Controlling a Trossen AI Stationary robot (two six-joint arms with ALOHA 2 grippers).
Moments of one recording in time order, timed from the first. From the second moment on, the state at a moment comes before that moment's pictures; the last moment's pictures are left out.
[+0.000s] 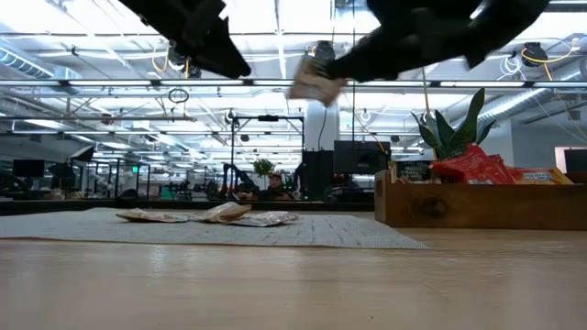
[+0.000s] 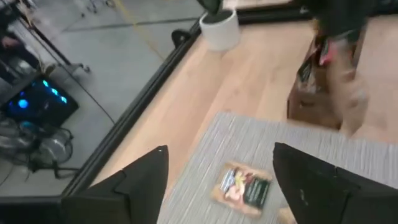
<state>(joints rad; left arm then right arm) -0.14 1.28 0.87 -0.16 -0.62 -0.07 -0.08 1.34 0.66 0.43 -0.20 -0.30</state>
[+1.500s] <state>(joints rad) -0.04 1.28 0.76 -0.07 -0.58 -0.16 0.41 1.17 0.66 -0.35 0.65 -0.11</state>
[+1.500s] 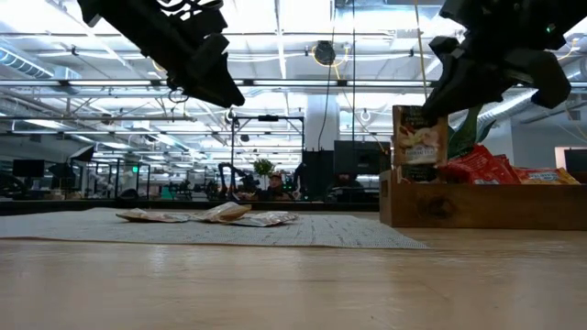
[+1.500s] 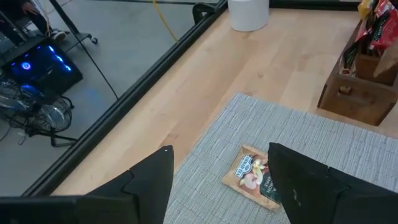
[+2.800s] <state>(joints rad) -0.04 1.28 0.76 -0.07 -0.58 -0.19 0.27 1.21 0.46 -0.10 0.58 -0.09</state>
